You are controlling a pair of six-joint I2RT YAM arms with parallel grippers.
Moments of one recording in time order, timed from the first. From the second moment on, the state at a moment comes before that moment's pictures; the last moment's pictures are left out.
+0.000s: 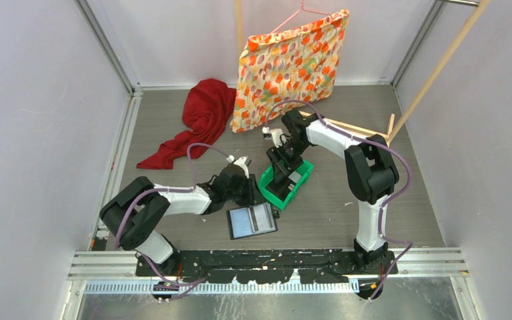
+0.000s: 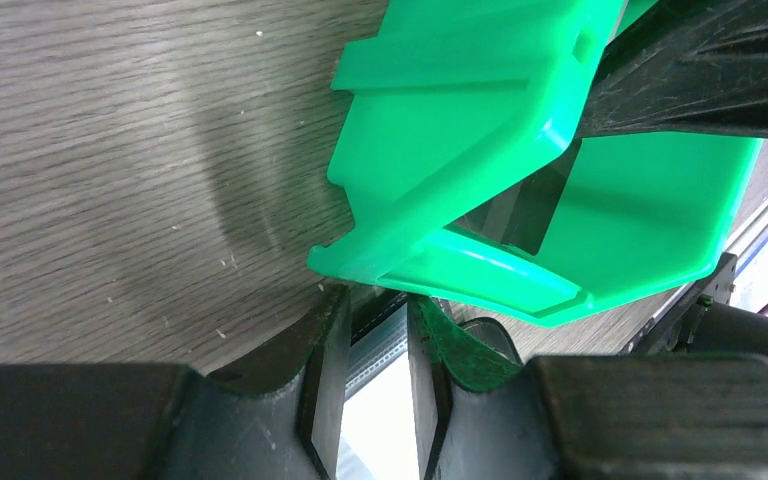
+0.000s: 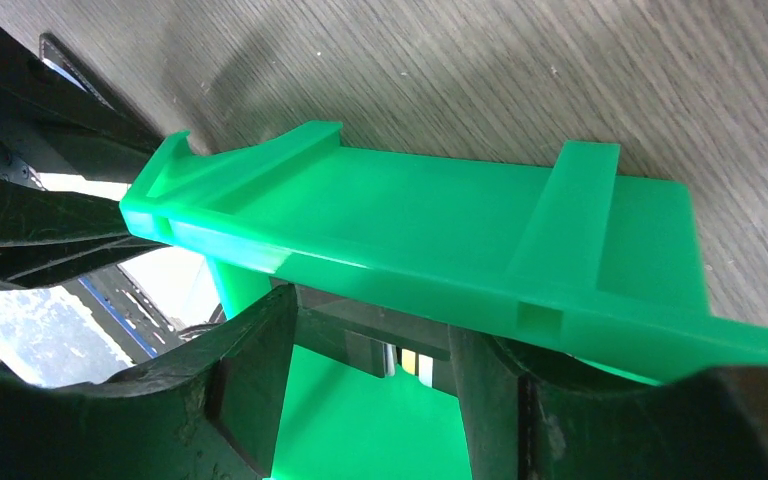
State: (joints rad) left arm -0.79 1.54 0.57 0.28 0.13 -0.81; right arm 0.50 1.99 1.46 -0.87 -0.52 -0.21
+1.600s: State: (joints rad) left arm -0.78 1.60 0.61 0.32 0.14 -0.84; right arm 0.52 1.94 1.49 -1.01 -0.69 -0.18
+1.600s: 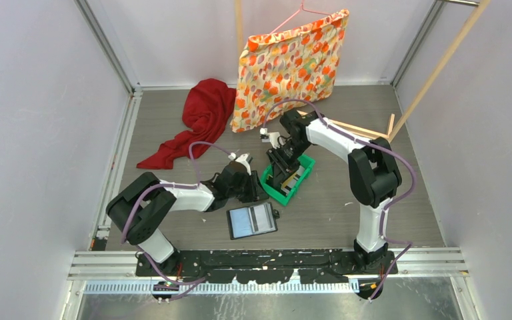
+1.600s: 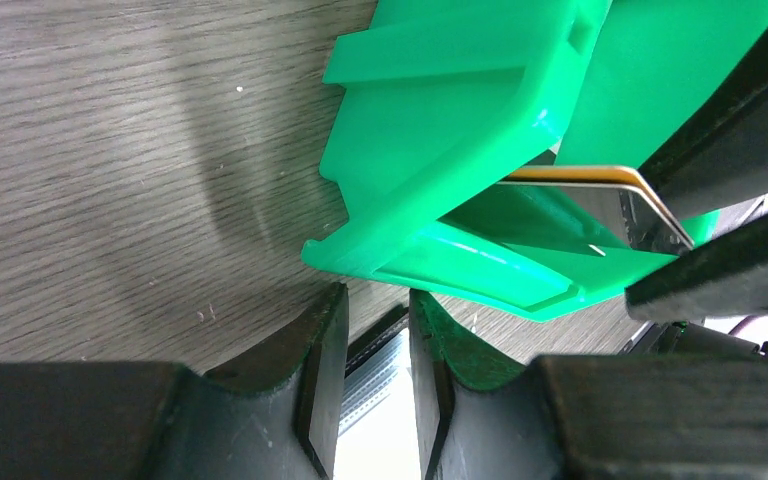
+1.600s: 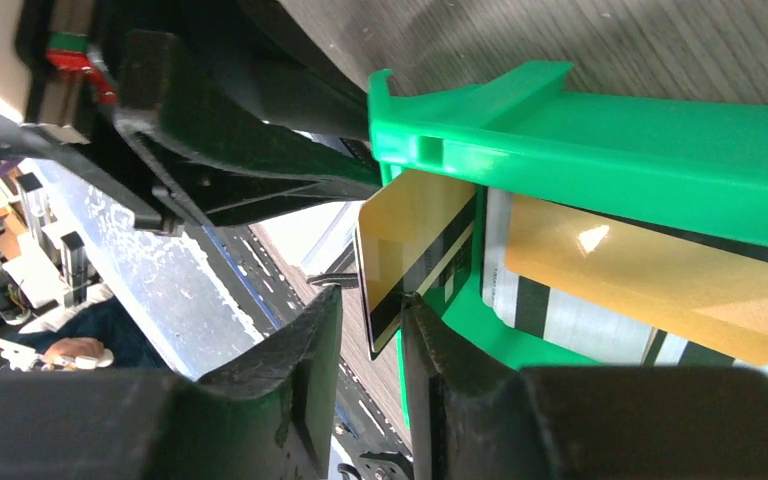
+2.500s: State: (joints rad) left arm -0.72 1.15 0.55 0.33 0.13 -0.63; right arm 0.34 1.91 1.50 -1.05 -0.73 -0.45
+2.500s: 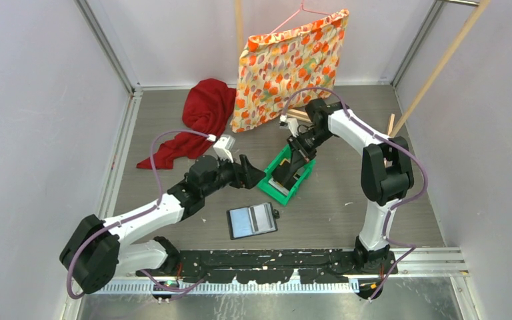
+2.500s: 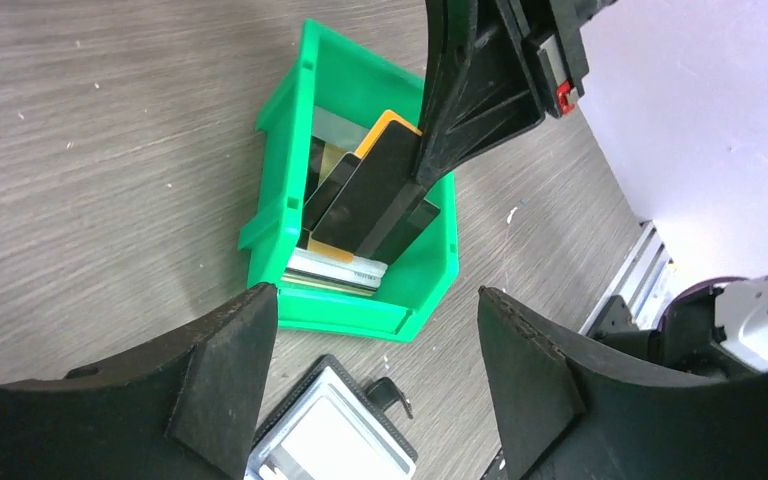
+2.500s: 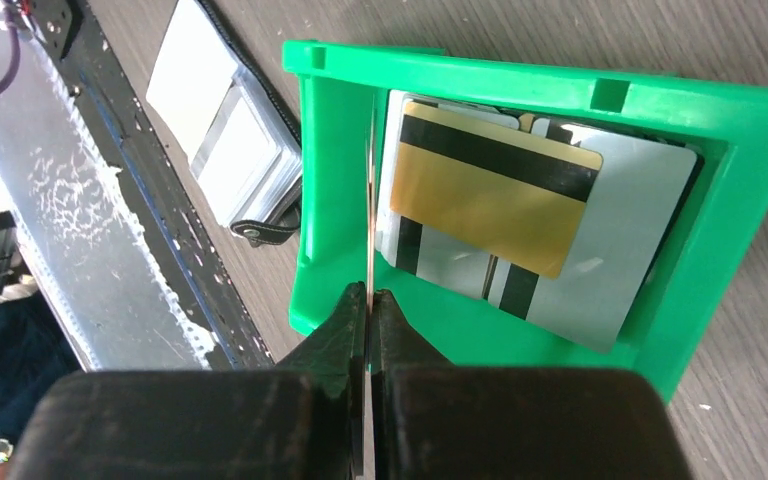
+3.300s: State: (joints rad) left arm -0.55 1.39 0.70 0.41 0.63 -0.12; right arm 0.33 1.91 1.58 -1.23 -0.90 -1.06
